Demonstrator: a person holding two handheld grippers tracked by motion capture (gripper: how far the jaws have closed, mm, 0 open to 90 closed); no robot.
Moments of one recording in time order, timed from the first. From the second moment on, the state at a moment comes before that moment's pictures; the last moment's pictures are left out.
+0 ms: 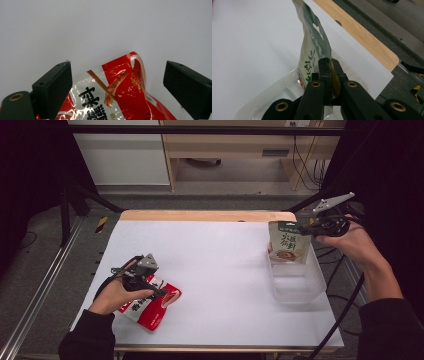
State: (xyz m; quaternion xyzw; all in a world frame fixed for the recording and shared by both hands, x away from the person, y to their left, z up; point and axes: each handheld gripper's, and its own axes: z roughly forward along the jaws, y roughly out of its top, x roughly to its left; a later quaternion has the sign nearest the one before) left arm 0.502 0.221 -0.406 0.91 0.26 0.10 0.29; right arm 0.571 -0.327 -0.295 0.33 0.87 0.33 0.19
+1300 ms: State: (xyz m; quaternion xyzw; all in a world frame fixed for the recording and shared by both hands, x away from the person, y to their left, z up) left arm 0.500 0.230 -0.399 0.91 0.27 0.11 0.30; right arm 0.561 -0.360 -0.343 0.41 0.83 0.35 0.19
